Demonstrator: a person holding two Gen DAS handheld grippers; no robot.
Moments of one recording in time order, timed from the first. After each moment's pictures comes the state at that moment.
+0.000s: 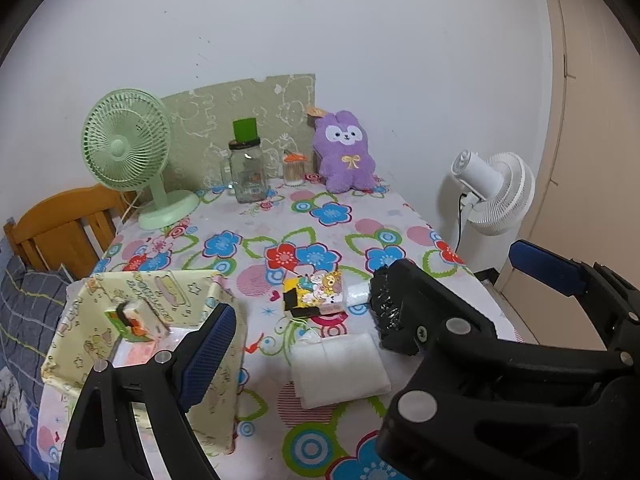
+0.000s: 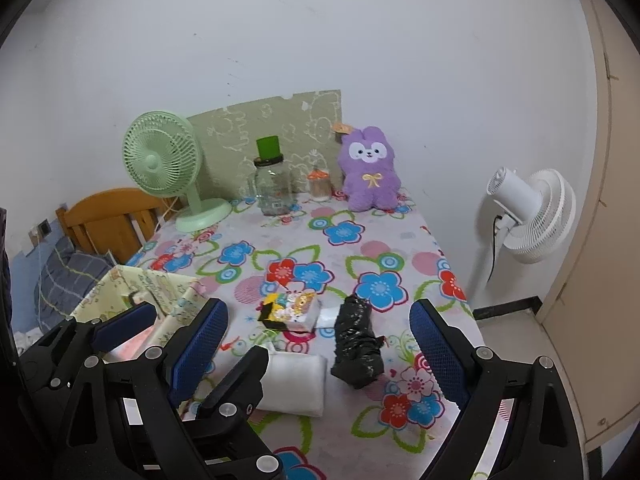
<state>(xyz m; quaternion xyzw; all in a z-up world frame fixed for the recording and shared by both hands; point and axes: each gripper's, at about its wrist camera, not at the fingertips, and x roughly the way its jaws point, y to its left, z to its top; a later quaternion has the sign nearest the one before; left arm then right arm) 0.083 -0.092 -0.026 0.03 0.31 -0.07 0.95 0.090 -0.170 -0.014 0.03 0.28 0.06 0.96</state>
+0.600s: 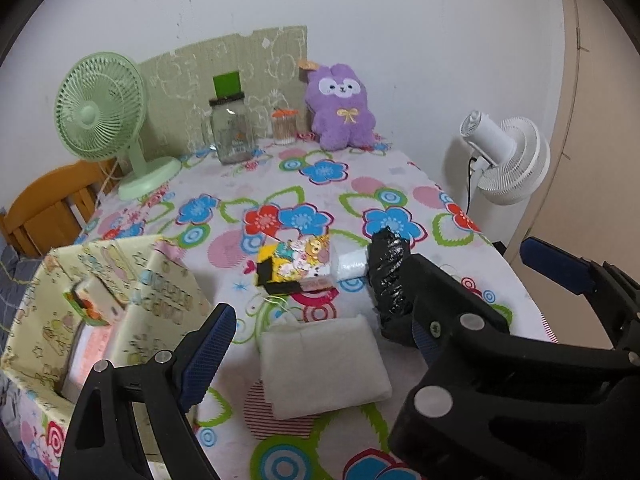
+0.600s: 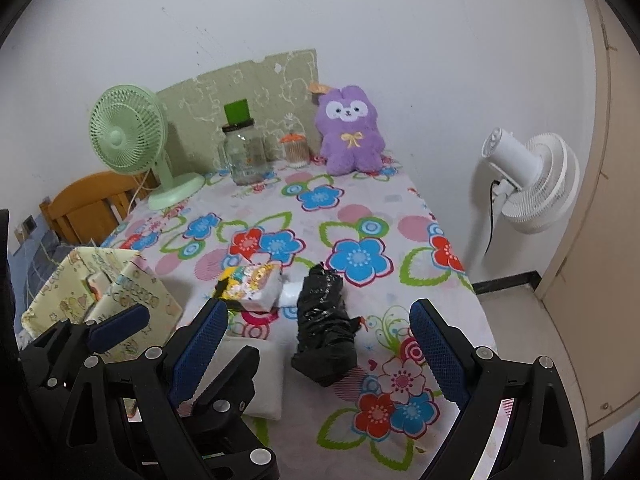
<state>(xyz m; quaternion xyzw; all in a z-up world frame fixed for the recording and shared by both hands) 0.123 -0.118 -0.074 0.04 0.37 -0.06 0.93 0.131 -0.195 -0.066 0.04 0.32 0.05 0.94</state>
